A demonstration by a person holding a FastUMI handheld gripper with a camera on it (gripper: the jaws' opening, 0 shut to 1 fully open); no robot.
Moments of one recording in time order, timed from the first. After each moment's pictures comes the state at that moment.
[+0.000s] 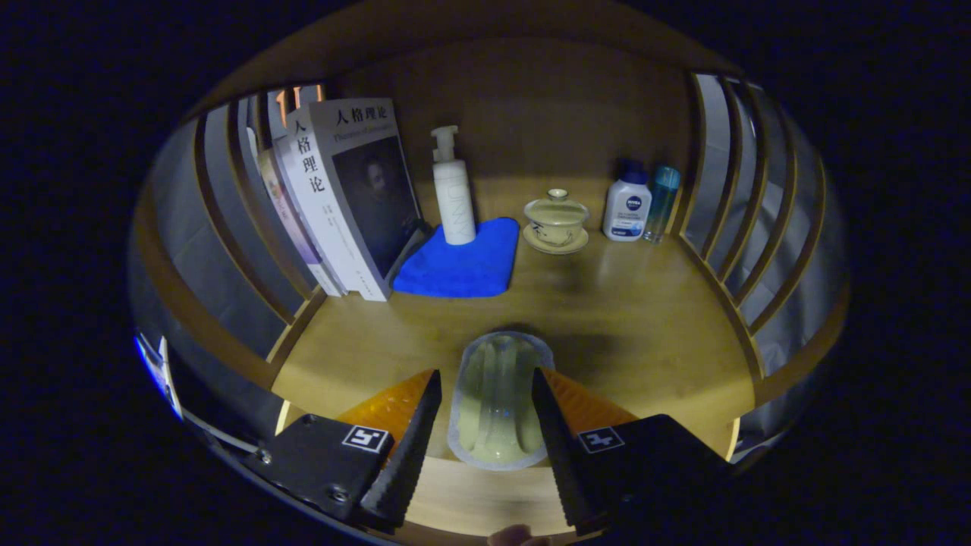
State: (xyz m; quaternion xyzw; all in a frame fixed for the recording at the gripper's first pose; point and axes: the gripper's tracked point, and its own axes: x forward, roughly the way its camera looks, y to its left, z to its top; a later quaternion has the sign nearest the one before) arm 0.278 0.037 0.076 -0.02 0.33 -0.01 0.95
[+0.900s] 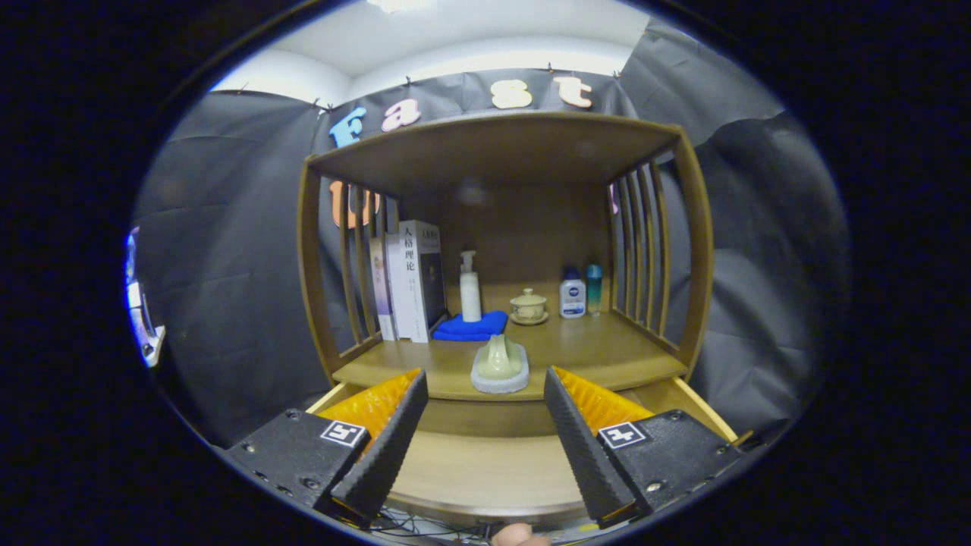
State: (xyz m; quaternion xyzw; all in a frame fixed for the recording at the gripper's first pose) arm 0.069 0.042 0.101 -0.04 0.02 -0.01 1.00
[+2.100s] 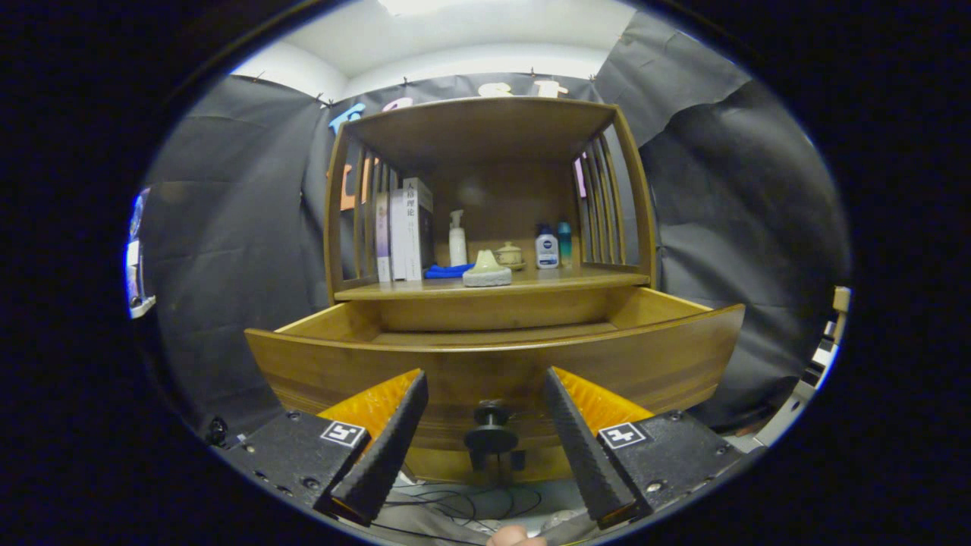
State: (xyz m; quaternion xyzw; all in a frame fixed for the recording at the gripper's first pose) arm 0.008 0.035 -0.047 -0.02 0.02 -0.05 1.00
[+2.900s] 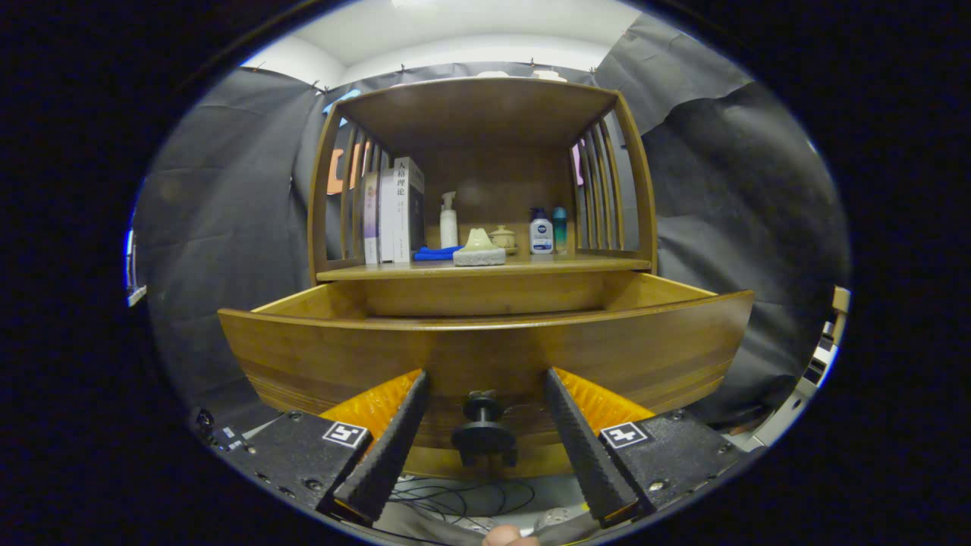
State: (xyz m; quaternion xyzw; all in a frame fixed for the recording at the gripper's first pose) arm 0.027 0.030 -0.066 -0.04 0.04 -0.07 1.00
